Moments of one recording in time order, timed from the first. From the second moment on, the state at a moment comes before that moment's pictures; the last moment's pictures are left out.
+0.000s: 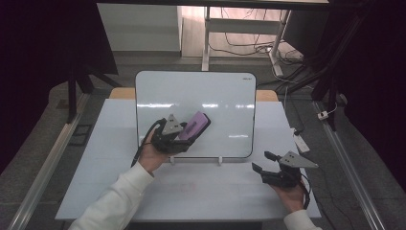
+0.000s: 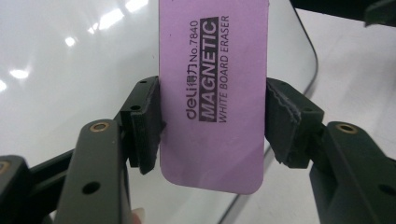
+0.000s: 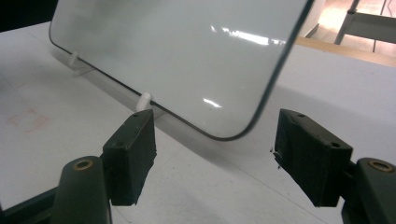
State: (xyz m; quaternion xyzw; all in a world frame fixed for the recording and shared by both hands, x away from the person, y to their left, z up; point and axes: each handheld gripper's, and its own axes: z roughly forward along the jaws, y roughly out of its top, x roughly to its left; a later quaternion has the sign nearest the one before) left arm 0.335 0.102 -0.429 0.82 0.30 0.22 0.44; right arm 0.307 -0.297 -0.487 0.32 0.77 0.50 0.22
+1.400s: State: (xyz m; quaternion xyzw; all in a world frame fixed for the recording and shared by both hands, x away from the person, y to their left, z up) left arm 0.308 0.112 -0.463 0.88 0.24 0.03 0.42; right arm 0.298 -0.250 -0.477 0.22 0.83 0.49 0.17
